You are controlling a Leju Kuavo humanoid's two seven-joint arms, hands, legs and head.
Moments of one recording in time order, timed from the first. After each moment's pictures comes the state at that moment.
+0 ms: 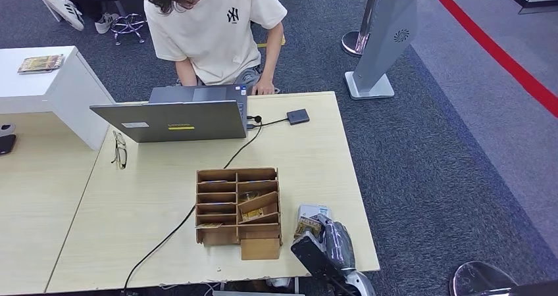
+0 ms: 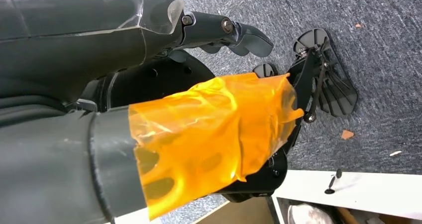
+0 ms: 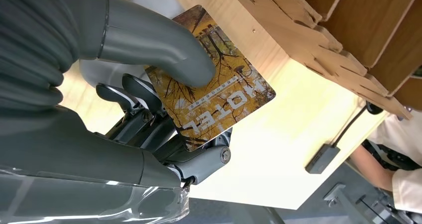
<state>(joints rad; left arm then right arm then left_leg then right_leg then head) 0.10 -0.31 0.50 -0.49 0.51 0.48 0.26 0.10 0.02 0.51 -1.31 0.49 -0.55 -0.05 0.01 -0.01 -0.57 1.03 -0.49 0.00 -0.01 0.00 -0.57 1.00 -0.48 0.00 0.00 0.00</state>
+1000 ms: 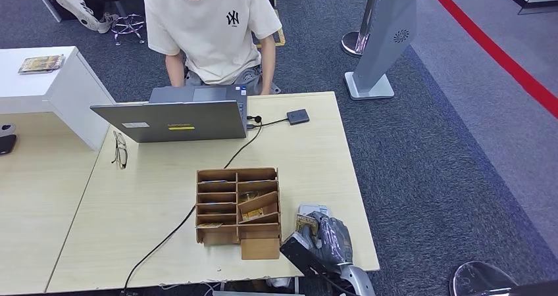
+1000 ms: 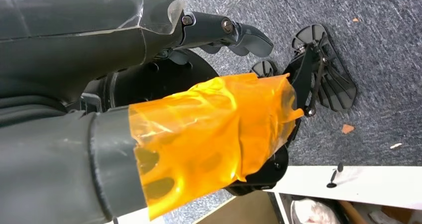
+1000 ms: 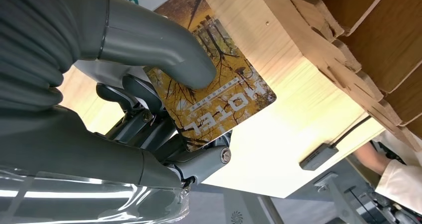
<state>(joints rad) 0.12 -0.31 0.45 -0.55 0.52 0.50 0.28 0.06 0.03 0.51 -1.25 0.68 -0.53 0.05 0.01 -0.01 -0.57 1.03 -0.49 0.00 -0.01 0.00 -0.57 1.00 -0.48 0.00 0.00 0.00</state>
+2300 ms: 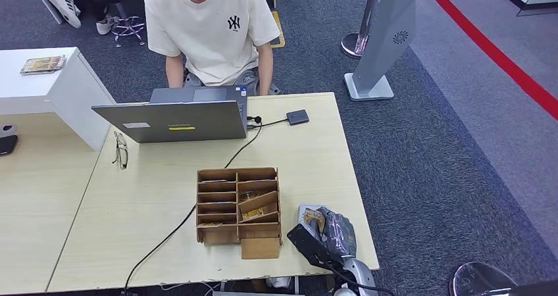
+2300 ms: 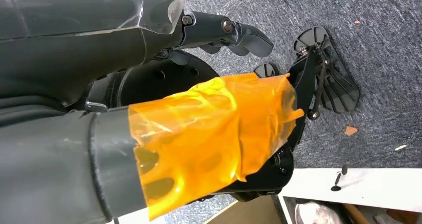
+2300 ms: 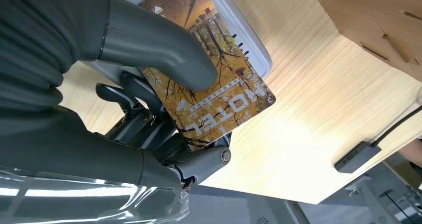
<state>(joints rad) 0.16 -0.31 0.42 -0.59 0.53 0.51 0.29 0.02 0.06 0.42 -1.14 0.66 -0.50 0.05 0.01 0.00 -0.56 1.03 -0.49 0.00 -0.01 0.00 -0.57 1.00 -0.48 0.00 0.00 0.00</state>
